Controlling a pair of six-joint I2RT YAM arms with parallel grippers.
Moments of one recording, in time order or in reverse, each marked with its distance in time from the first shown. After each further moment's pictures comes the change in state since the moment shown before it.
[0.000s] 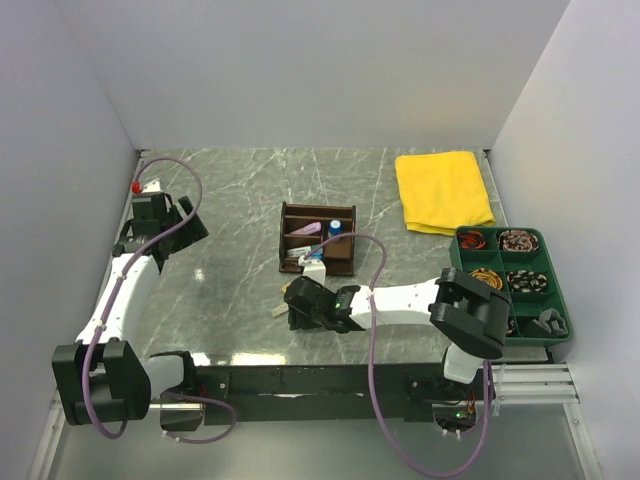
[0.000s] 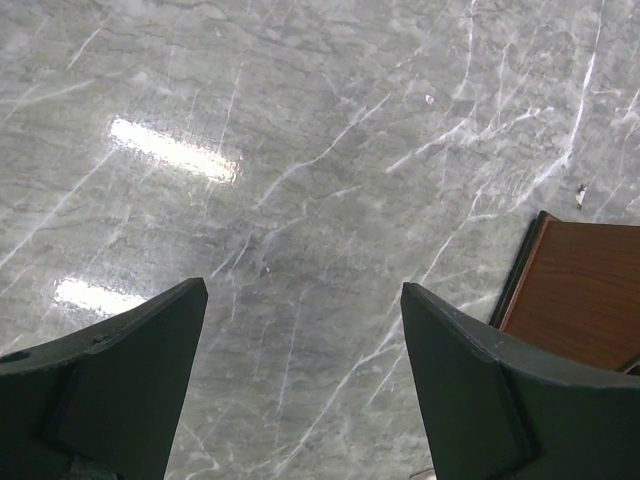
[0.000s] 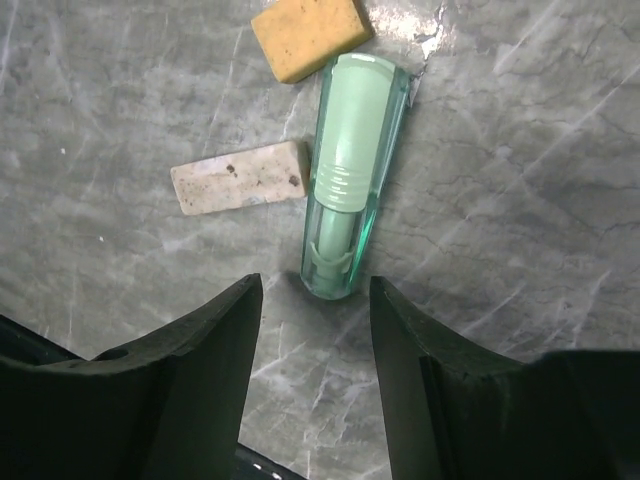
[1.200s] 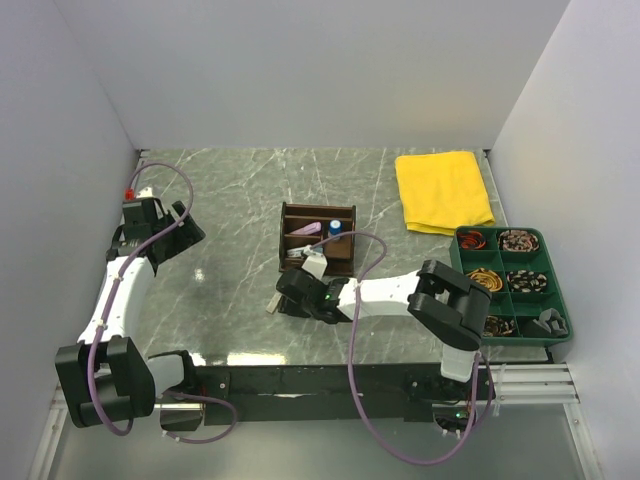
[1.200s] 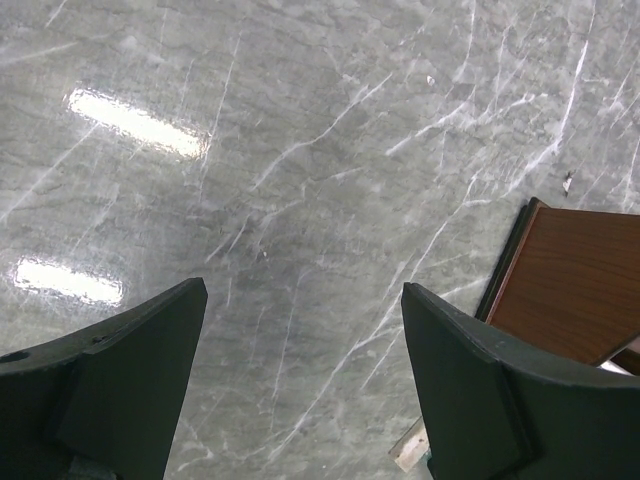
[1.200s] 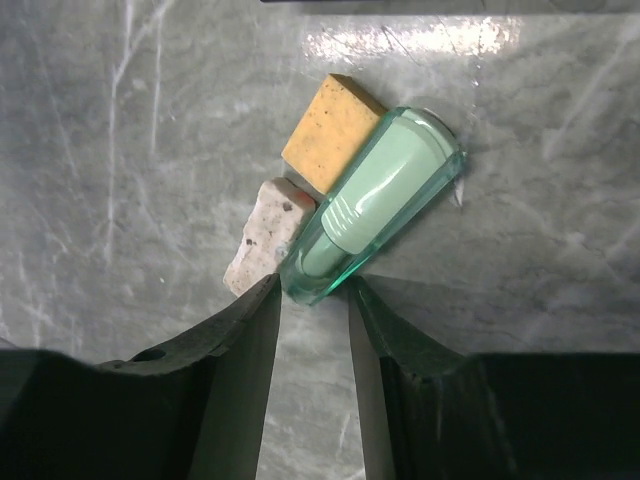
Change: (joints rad) left arm 0.094 -0.002 -0.035 0.000 0.132 -0.009; right arm -0.046 0.123 0.079 0.073 0.024 0.253
